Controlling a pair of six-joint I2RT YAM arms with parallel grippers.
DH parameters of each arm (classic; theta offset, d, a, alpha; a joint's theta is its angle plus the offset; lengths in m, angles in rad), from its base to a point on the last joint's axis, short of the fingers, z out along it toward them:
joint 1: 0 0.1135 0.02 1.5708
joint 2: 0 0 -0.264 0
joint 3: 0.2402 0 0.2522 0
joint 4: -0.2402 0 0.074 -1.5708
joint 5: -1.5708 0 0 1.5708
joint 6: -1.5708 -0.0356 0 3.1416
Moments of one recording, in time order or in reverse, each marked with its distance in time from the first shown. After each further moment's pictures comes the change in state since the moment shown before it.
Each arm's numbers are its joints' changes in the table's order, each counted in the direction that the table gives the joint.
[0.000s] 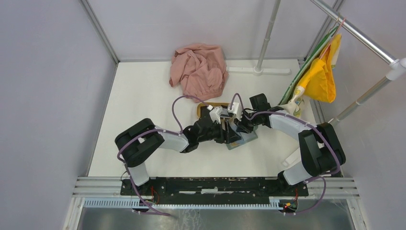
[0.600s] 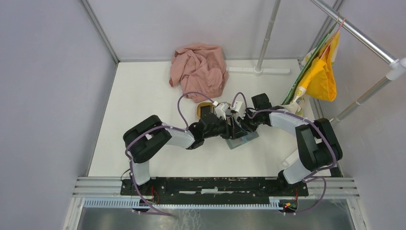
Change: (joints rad) left arm 0.000 -0.102 0.119 0.049 -0.017 0.000; right arm -0.052 -0.044 -0.001 0.035 -0.151 -0.068
